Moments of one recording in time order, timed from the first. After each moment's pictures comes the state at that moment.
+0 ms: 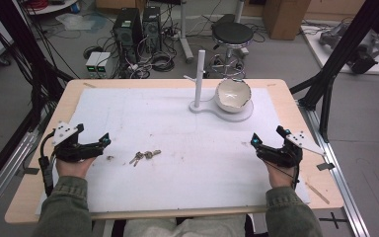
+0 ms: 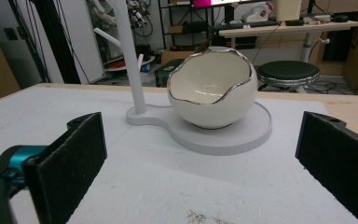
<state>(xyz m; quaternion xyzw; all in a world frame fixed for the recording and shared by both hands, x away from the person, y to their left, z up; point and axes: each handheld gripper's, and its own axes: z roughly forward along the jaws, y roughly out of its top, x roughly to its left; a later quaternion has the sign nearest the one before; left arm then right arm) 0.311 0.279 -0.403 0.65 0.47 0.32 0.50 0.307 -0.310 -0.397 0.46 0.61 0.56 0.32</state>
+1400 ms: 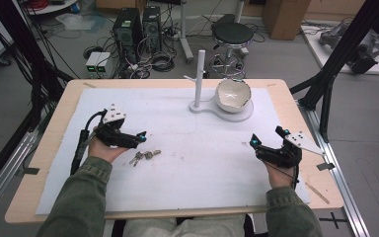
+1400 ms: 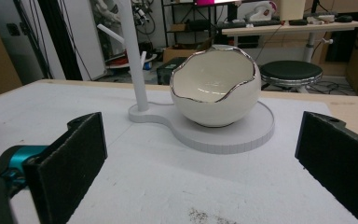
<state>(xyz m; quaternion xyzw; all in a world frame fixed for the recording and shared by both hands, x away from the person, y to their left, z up) 0.363 0.187 -0.380 0.79 0.37 0.23 0.44 0.307 -0.309 -0.398 0.45 0.62 0.55 0.32</state>
